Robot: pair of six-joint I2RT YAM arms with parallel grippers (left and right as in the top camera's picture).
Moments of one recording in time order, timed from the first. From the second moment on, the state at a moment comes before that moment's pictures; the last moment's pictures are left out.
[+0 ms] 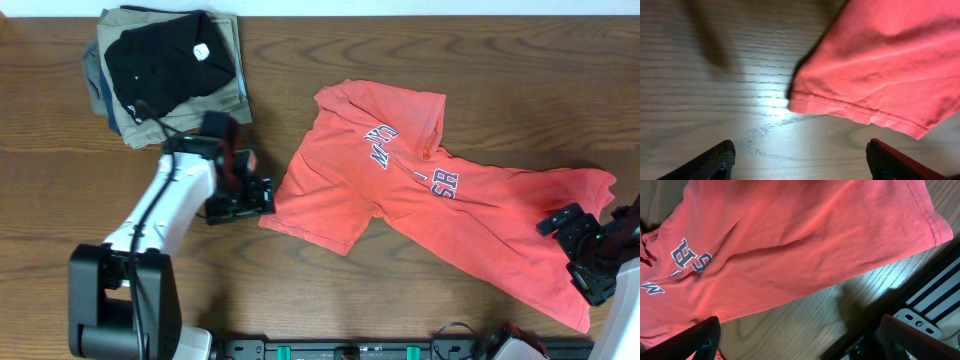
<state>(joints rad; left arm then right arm) -0.18 1.64 1.06 -1.00 0.24 -0.25 -0.61 1.10 1.03 -1.34 -0.14 0.44</state>
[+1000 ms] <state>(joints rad) -0.31 1.64 0.96 -0.83 0.07 -0.39 -0.61 1.10 1.03 -1.35 -0.14 0.42</state>
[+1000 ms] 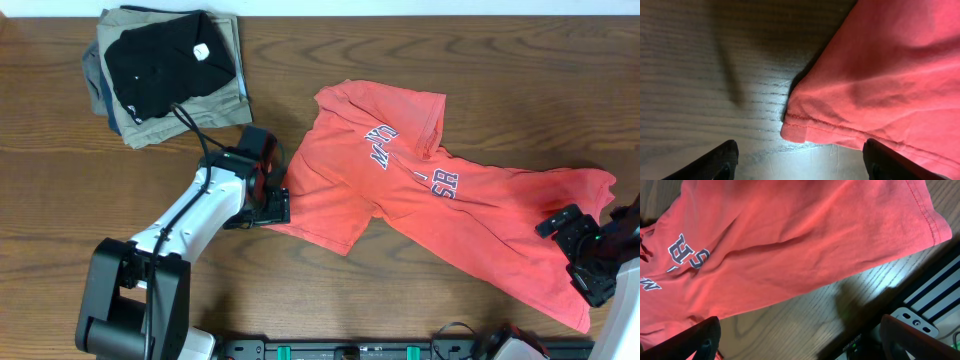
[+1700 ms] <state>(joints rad) -0.31 1.70 0.90 -0.71 0.06 -0.39 -0.61 1.10 1.03 -1.36 -0.14 0.42</state>
